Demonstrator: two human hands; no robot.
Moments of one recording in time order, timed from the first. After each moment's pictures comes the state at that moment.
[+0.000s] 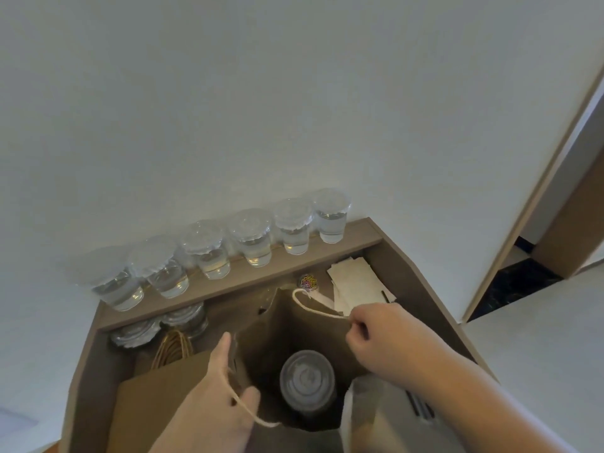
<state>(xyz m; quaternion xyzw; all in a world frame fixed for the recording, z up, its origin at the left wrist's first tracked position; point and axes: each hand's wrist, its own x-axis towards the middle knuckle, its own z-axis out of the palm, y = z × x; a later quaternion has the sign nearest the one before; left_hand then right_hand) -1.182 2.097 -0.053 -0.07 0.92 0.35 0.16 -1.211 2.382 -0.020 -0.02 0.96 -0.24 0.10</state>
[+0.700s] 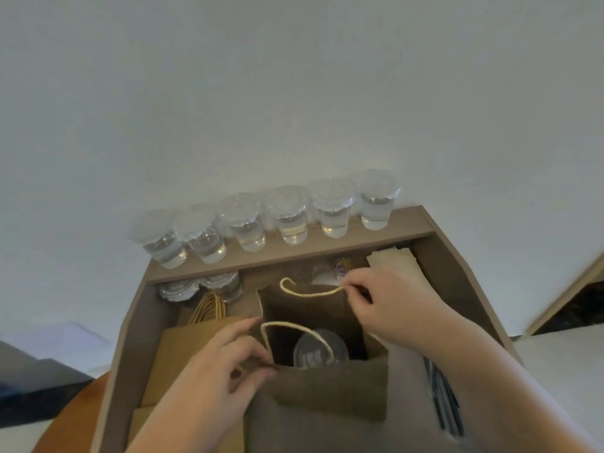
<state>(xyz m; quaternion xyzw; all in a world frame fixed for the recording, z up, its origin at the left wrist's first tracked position) -1.168 2.096 -0.030 0.06 0.95 0.32 0.03 -1.281 2.381 -0.026 -0.21 0.93 -0.29 0.05</state>
